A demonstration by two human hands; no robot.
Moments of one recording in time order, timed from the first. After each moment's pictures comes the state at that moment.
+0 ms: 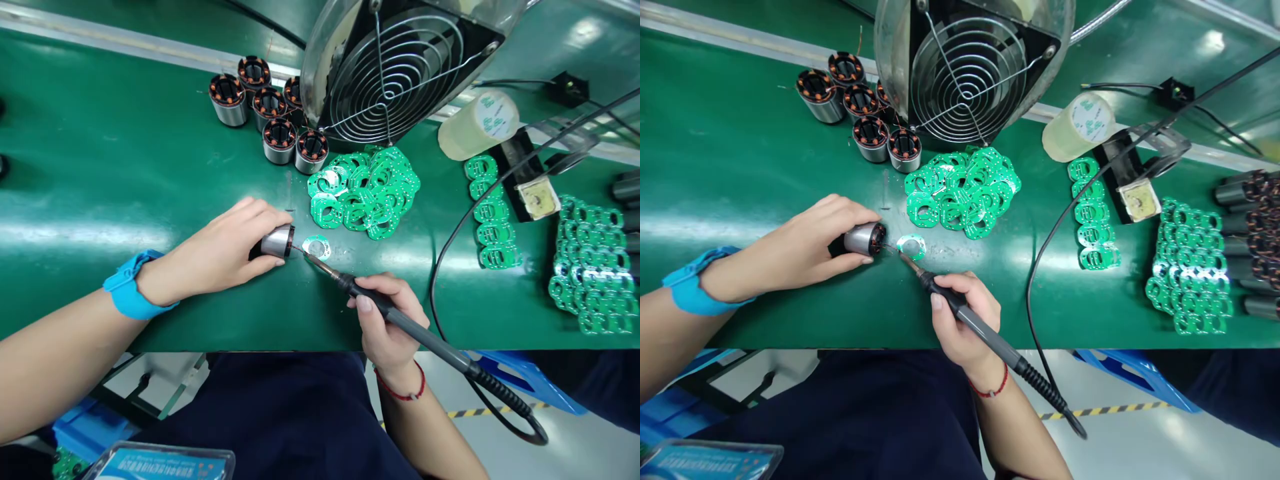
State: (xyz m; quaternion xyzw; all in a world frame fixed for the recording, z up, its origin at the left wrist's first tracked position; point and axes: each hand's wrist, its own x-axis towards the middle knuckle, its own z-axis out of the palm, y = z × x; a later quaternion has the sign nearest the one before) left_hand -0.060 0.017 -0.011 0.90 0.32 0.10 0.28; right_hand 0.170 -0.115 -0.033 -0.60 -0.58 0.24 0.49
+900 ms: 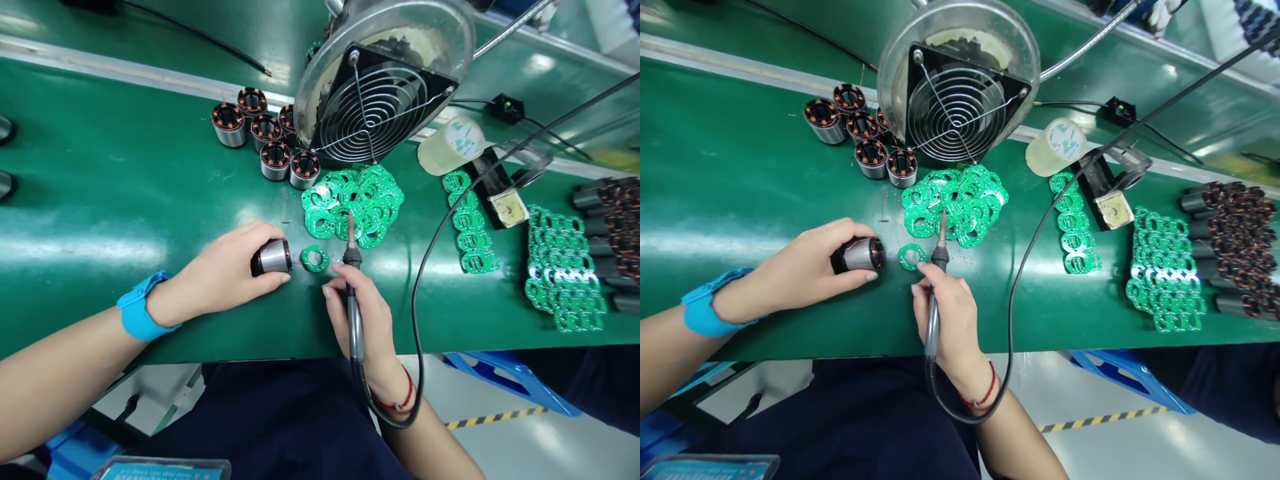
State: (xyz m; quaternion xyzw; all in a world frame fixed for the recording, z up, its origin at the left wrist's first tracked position) left_hand -0.050 0.007 -0.002 0.84 0.40 0.10 0.36; right_hand 0.154 -0.103 -0.023 -0.63 -0.68 0.16 0.34
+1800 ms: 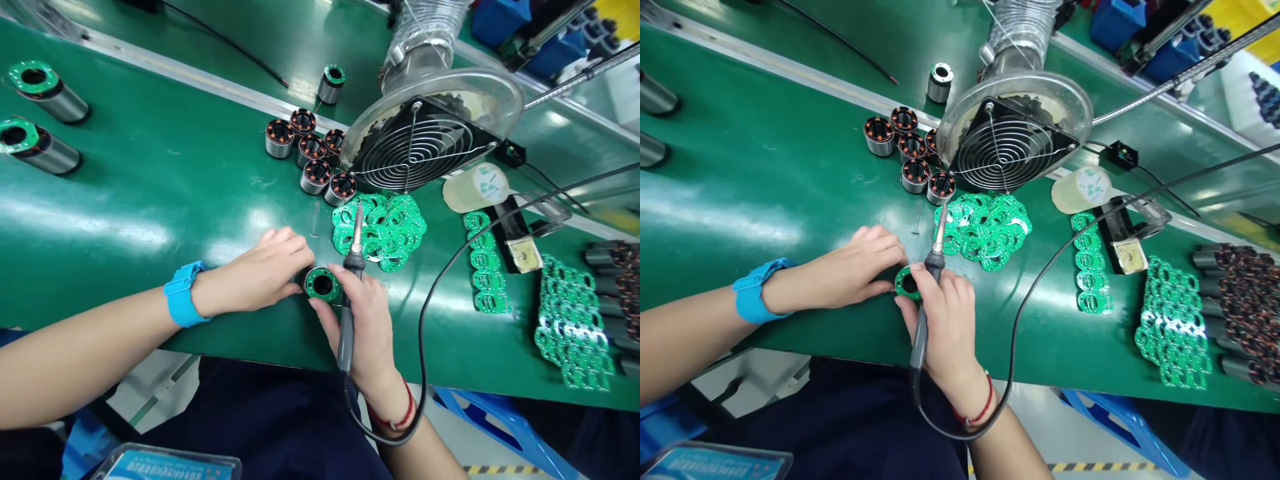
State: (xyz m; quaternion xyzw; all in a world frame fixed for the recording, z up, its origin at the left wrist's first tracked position) left_hand -0.059 0.006 -0.018 0.92 0.30 0.07 0.26; right_hand 0.136 -0.079 -0.011 -0.56 -0.78 0.05 0.28
